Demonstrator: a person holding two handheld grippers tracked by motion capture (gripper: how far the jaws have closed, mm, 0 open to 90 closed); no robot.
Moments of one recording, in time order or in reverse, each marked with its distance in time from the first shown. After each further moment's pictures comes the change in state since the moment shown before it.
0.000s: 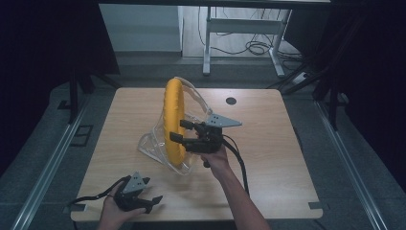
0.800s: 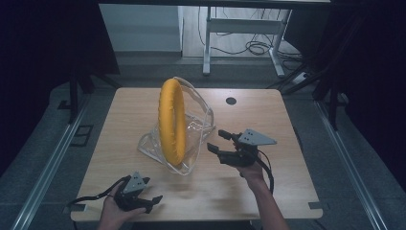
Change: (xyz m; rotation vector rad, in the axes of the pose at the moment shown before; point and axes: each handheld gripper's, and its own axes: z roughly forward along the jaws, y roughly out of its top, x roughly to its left) left arm 0.000 0.000 0.001 0.004 0.006 -0.005; right arm -0.017 -0.025 -0.097 0.090 -0.253 -0.156
